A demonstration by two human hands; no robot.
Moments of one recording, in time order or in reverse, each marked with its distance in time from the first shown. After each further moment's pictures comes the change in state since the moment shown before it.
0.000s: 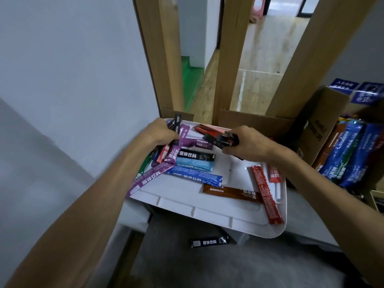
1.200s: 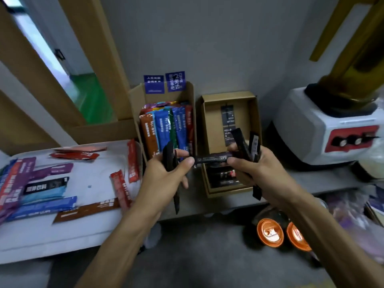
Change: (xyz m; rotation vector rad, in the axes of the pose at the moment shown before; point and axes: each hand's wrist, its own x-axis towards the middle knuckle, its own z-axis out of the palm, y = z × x) left_hand -0.193 0.200 0.264 -0.628 -0.202 0.399; right_hand -0.306 0.201 -0.067 1.212 0.472 0.146
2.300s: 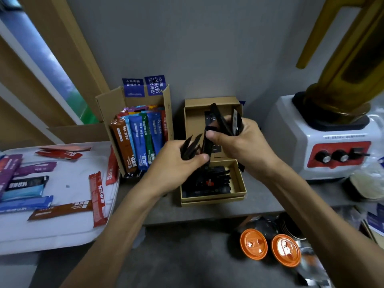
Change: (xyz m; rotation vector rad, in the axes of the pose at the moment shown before) left_hand 0.033 0.036 0.077 0.417 -0.196 0.160; right_hand 0.050 -0.045 -0.049 -0.305 0.012 -0.266
